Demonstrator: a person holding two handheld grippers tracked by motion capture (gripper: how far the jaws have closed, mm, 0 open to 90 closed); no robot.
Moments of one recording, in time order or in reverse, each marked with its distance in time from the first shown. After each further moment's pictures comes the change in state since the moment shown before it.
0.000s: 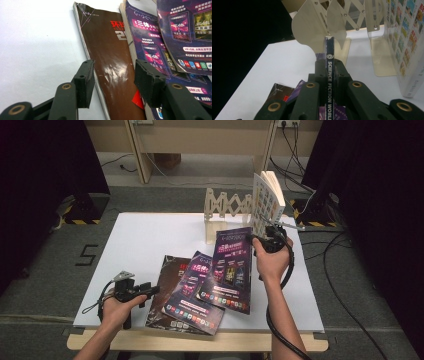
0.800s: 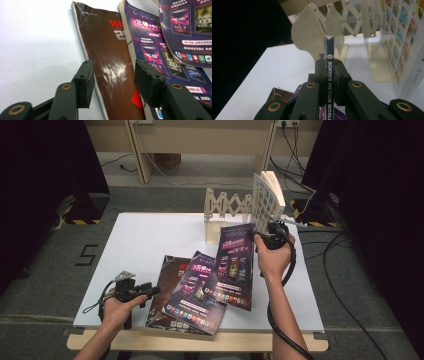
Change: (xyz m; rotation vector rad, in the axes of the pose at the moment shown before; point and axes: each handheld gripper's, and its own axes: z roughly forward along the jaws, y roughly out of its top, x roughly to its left) left arm -0.001 0.000 0.001 0.000 -0.007 0.006; right arm 0.002 0.010 -0.004 -0.021 -0.013 -0.007
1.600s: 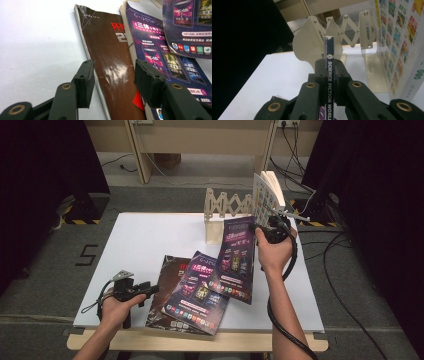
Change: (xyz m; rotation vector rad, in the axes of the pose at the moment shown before) left arm 0.002 0.001 -0.002 -0.008 0.004 -0.008; right arm 0.007 0.017 -0.005 -0.046 -0.018 -0.019
